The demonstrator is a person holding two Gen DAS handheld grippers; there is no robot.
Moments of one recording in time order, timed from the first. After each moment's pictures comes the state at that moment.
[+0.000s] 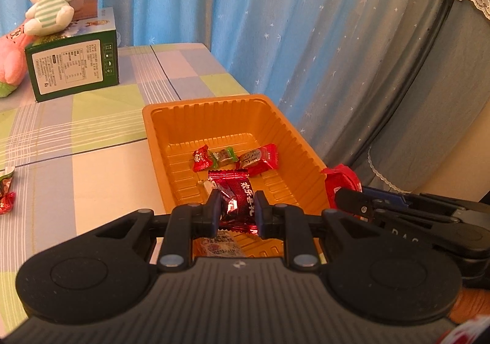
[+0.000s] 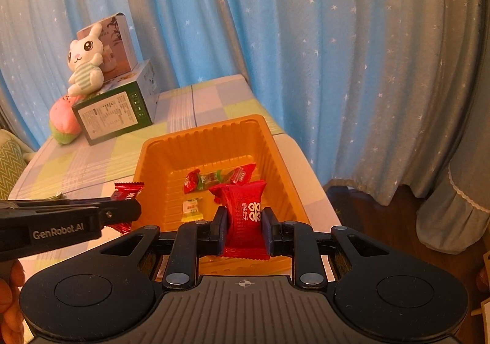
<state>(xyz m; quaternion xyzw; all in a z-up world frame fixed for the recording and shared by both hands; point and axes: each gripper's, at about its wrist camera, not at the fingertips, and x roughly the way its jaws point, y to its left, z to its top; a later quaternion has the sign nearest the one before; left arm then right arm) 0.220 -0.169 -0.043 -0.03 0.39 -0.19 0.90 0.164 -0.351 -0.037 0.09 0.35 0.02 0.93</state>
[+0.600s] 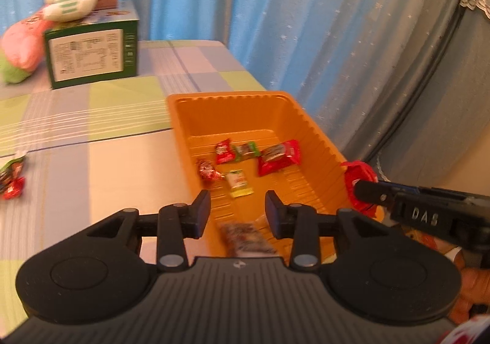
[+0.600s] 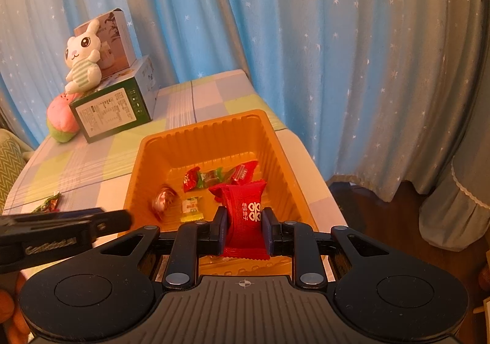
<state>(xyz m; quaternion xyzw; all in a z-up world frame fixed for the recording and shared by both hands) 0.213 -0.141 -0.056 -0.05 0.38 -0.16 0.91 0.174 -0.351 -0.042 0.10 0.36 0.03 0.93</state>
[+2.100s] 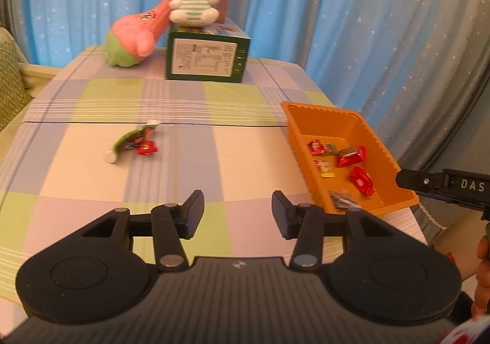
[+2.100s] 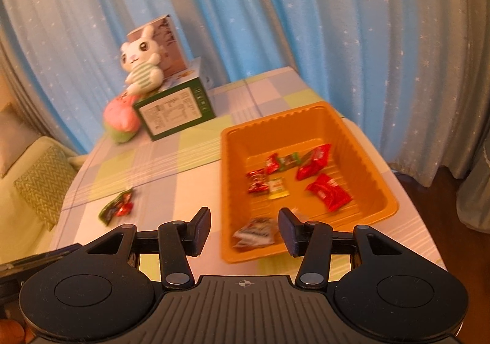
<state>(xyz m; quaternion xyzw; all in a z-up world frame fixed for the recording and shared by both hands) 0.112 -0.012 -0.022 -0.08 0.36 -0.05 0.93 0.118 -0.278 0.001 0.14 0.36 0.10 0.92</state>
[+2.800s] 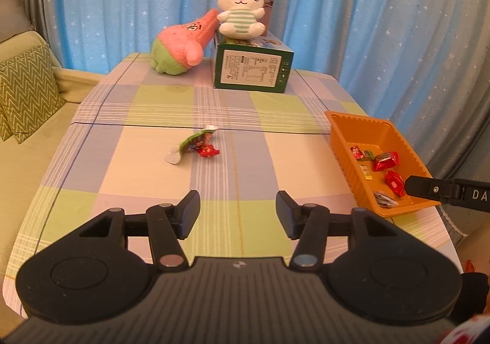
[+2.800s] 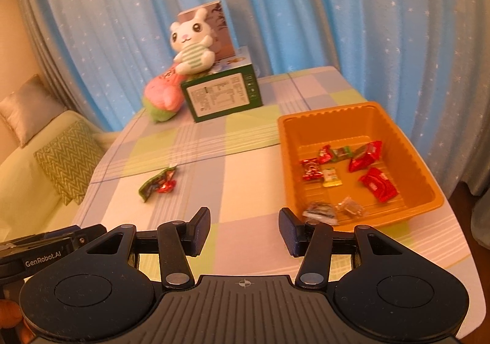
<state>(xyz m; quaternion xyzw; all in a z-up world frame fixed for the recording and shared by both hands) 0.081 0.044 -0.013 -0.07 0.35 0.00 0.93 0.100 -0.210 0.005 0.11 0.36 0.15 0.91</state>
